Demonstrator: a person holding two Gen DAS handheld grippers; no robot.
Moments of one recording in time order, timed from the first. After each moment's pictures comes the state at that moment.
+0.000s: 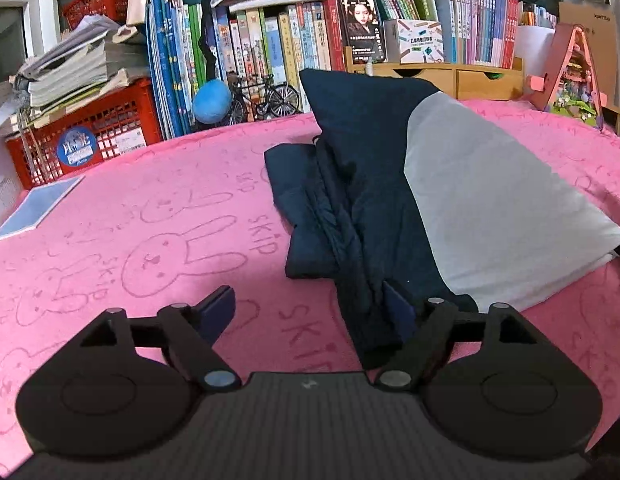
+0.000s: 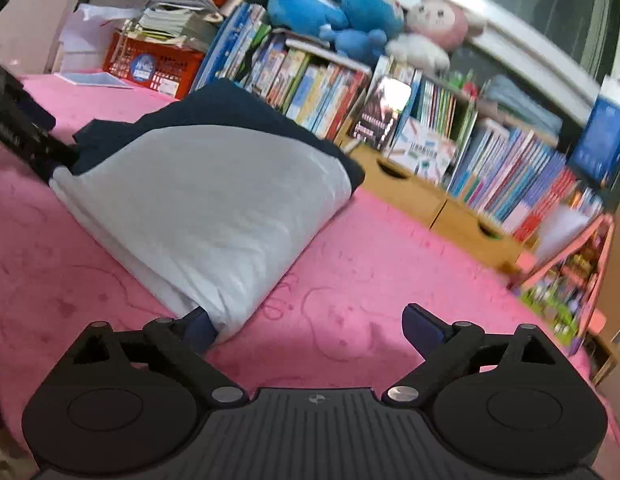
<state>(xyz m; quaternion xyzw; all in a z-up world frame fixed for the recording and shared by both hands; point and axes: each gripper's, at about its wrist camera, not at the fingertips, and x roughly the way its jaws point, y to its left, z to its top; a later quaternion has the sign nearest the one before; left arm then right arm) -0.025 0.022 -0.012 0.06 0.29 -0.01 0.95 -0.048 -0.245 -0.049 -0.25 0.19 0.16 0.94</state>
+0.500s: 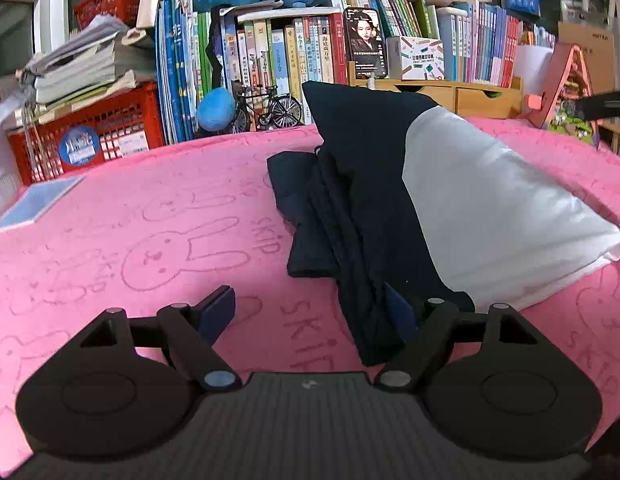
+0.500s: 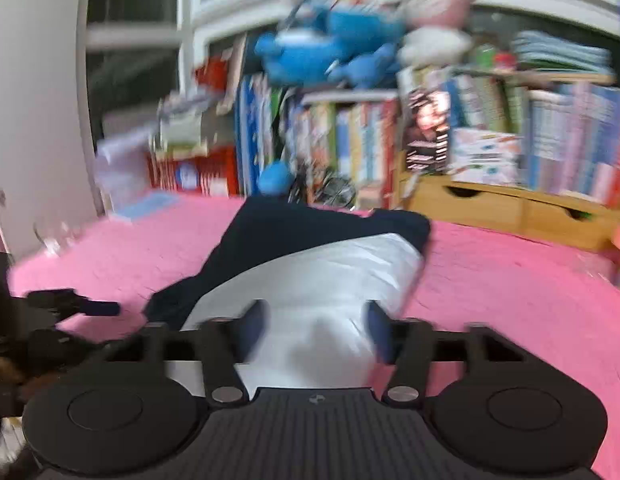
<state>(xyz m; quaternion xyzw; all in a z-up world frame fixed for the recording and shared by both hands) -0.032 0.031 -0.018 0.03 0.27 -0.02 0.96 0.046 -0.244 0.047 -0.06 0.25 0.31 0.92</state>
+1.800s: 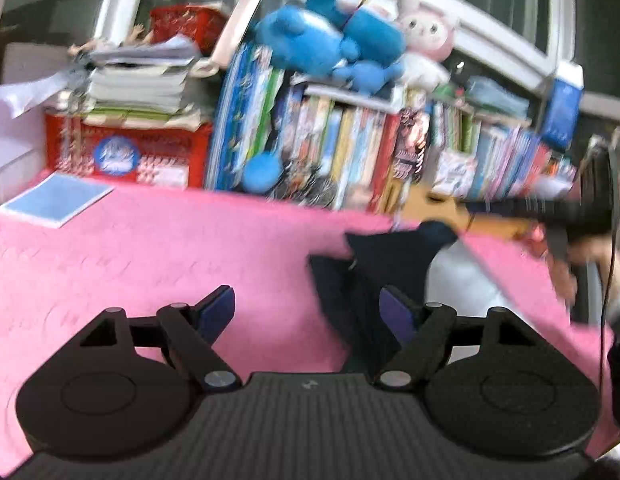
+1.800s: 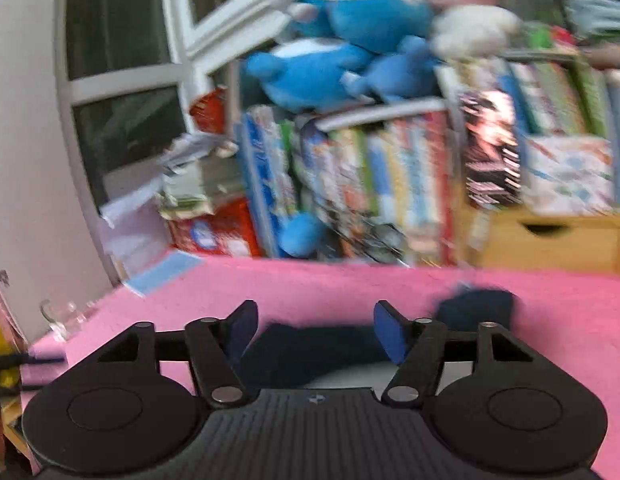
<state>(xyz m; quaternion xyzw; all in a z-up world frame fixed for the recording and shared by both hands) -0.019 0.083 0.046 -0.10 0.20 -0.04 0.97 0.161 -0.209 0.047 0.03 0.23 0.37 0.90</state>
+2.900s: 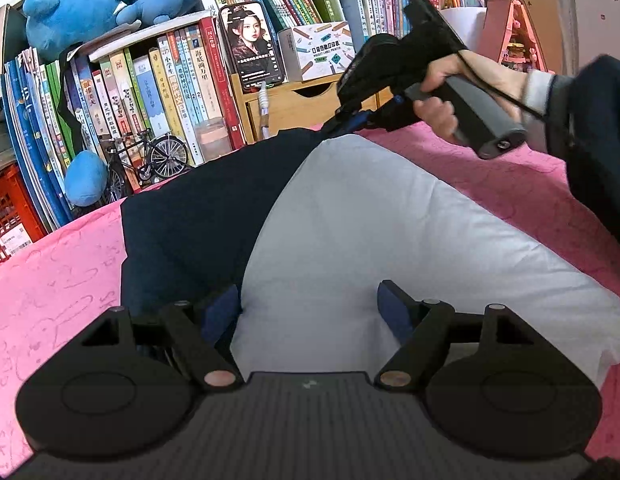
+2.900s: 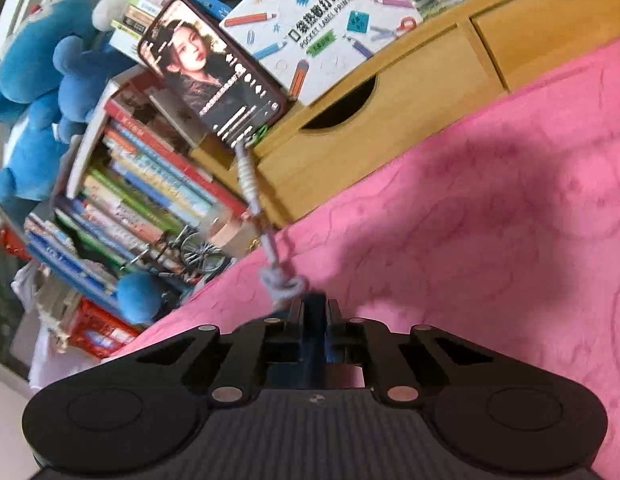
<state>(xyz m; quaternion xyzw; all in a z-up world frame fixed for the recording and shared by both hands) 0.083 -0.062 -0.014 0.12 0.27 -0.11 0.95 0.353 -0.273 -0.031 0.29 0.39 0.20 0.85</state>
